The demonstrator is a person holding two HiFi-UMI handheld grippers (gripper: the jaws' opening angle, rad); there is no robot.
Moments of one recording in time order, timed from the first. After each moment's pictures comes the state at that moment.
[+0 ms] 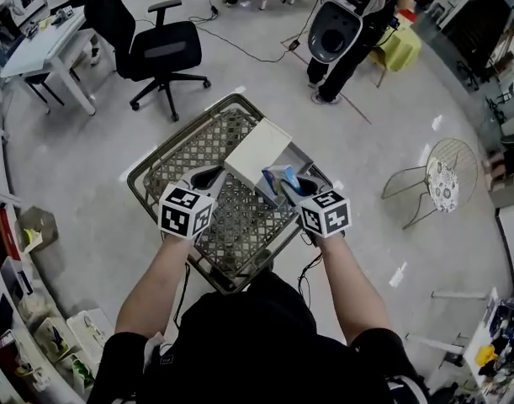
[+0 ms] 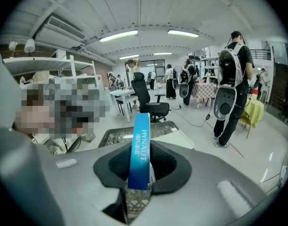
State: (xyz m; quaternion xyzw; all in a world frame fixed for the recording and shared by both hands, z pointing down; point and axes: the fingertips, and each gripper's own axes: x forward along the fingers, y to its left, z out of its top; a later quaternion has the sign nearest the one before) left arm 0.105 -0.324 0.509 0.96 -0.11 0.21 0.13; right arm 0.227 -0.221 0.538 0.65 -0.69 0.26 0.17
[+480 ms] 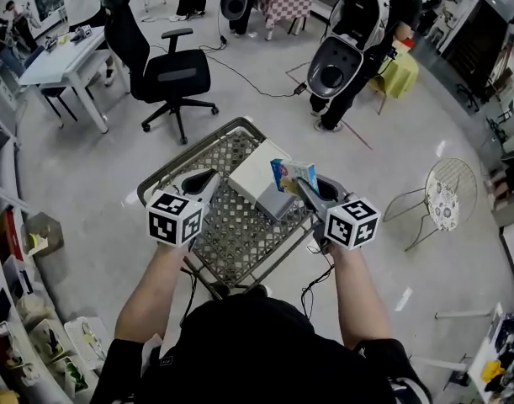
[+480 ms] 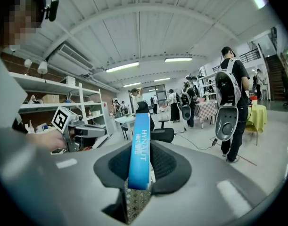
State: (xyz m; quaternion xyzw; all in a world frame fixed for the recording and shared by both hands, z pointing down) left arm 0.077 -0.315 0.421 0.97 -0.15 0.16 0.11; right arm 0.235 -0.192 0.406 0.67 -0.72 0.17 0.02
